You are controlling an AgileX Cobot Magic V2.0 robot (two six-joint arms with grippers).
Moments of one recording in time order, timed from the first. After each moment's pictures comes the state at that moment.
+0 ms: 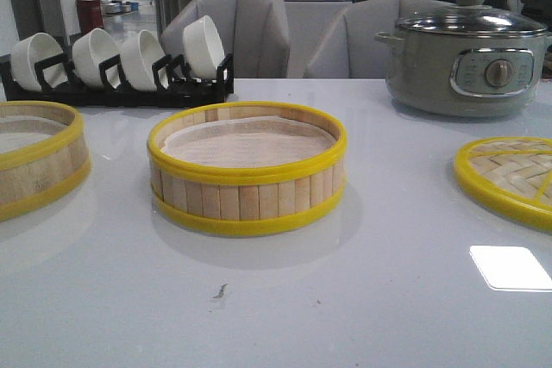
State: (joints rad) left arm -0.11 0.00 0.01 0.03 0.00 0.00; right arm -0.11 -0.01 0.03 0.13 0.04 -0.02
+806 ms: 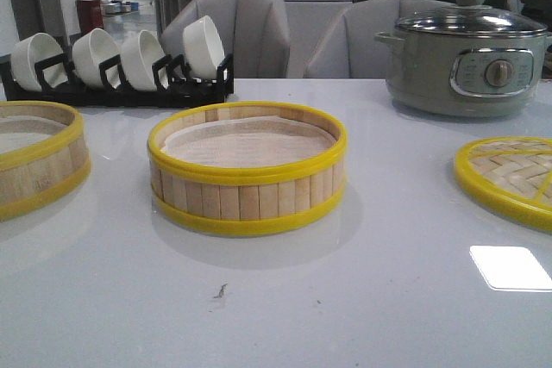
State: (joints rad) left arm -0.11 0.00 0.01 0.01 -0.01 0.00; right arm -0.11 -0.01 0.03 0.13 0.04 -0.02
